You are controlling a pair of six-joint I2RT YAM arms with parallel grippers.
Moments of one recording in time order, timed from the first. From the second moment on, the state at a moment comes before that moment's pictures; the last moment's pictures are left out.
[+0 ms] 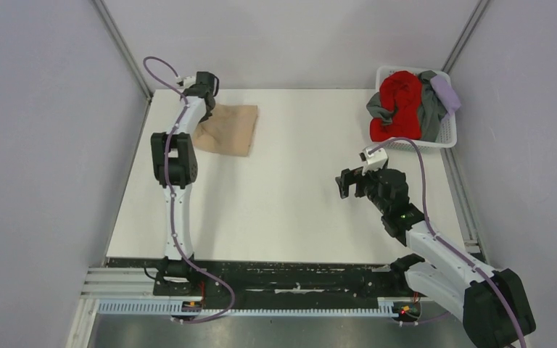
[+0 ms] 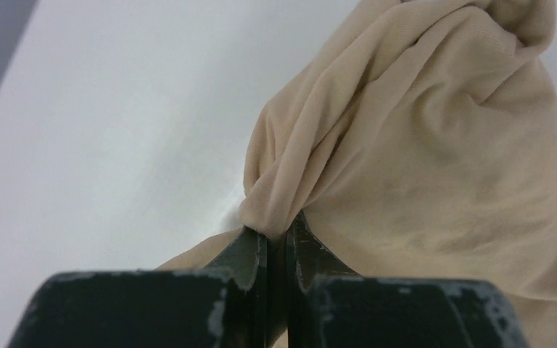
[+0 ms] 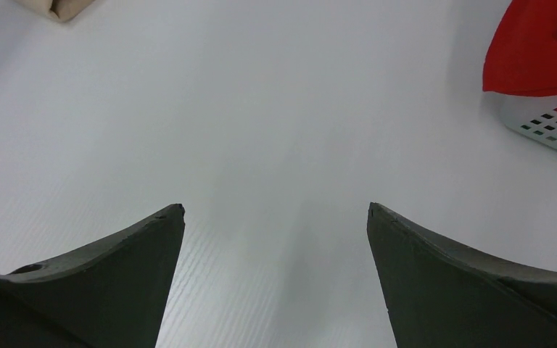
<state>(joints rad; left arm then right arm) -0.08 2.44 2.16 -0.74 -0.59 -0.48 0.39 0.93 0.38 0.24 -0.02 0.04</state>
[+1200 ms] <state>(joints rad) -0.09 1.66 1.50 -0.55 -0.32 -0.49 0.37 0.94 0.27 0.34 0.20 0.15</state>
